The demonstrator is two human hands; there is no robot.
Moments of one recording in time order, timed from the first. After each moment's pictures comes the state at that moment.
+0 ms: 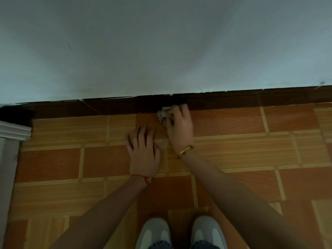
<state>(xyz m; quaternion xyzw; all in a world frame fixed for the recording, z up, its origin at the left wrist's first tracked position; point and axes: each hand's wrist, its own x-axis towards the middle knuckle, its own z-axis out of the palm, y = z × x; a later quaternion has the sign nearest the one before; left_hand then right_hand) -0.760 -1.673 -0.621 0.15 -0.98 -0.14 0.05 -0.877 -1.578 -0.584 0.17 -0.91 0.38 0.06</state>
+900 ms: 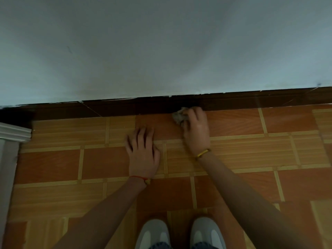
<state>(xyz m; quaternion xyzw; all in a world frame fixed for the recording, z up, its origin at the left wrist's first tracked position) -0.760 -1.673 -0.620 0.15 -0.98 -0.14 0.05 -0.888 -1.530 -0.584 0.20 -0.93 0.31 0.09</state>
